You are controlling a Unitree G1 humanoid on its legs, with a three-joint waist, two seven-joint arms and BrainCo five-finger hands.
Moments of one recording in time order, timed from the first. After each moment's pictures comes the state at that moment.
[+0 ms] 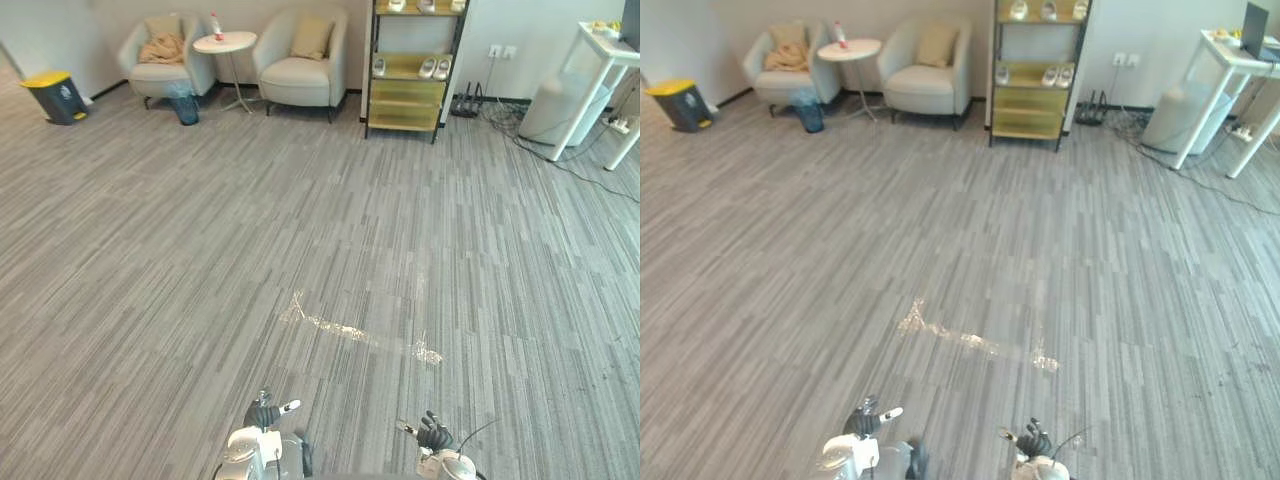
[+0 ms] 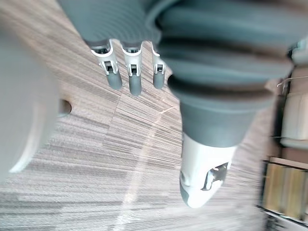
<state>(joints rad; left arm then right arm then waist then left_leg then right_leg) -0.02 -0.01 0.11 1.05 -0.03 -0.16 0.00 0.02 0.00 -0.19 1.09 0.20 -0.16 -0.02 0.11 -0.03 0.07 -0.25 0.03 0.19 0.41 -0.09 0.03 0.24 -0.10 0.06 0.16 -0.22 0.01</state>
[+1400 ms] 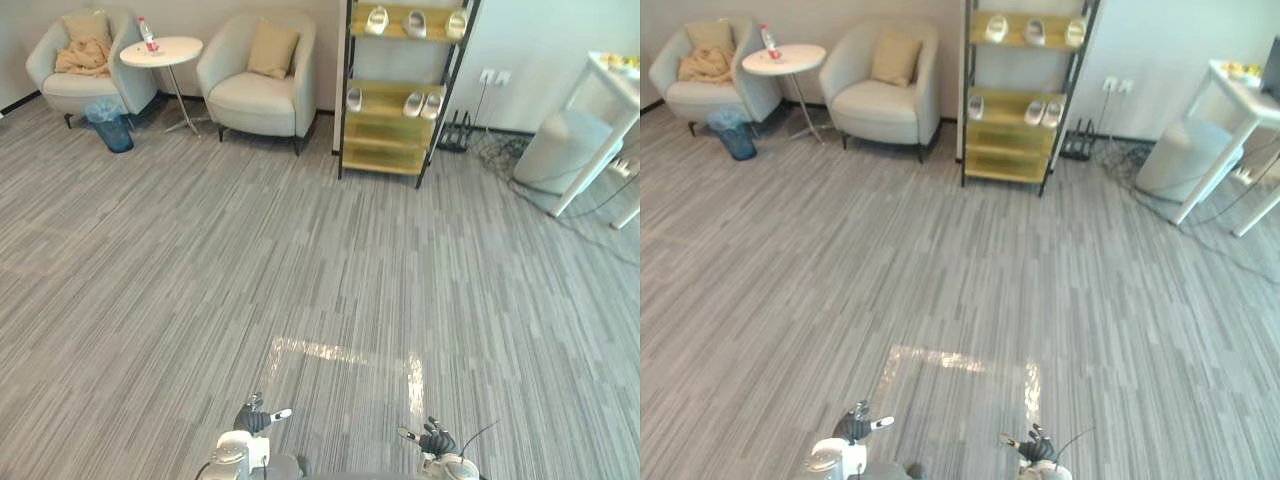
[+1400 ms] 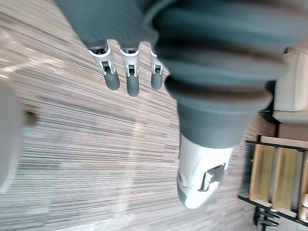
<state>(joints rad) 0.00 0.05 0.04 1.09 -0.02 -0.14 0.00 0.05 -0.04 -0.19 1.09 0.13 -0.16 0.00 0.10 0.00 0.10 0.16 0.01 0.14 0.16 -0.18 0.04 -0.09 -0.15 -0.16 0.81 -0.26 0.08</state>
